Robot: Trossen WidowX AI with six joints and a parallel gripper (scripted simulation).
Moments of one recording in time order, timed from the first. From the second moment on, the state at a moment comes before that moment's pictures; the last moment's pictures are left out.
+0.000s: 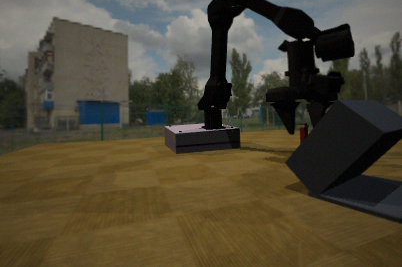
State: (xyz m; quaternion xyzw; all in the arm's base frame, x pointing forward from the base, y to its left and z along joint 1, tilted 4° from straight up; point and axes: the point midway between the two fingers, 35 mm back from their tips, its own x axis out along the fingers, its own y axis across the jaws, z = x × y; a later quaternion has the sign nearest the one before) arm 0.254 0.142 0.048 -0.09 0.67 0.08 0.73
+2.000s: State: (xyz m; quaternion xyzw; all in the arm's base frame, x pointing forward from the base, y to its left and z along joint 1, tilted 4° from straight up) arm 0.254 0.143 0.109 -0.09 0.67 0.08 0.74
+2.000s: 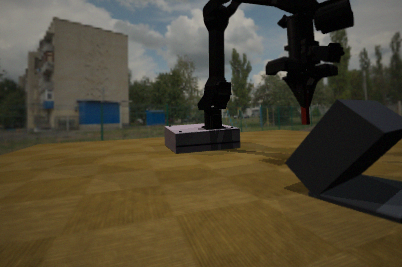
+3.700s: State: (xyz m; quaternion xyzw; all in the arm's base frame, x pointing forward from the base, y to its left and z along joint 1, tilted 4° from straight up) arm 0.280 0.098 0.117 -0.03 0.57 0.14 0.81
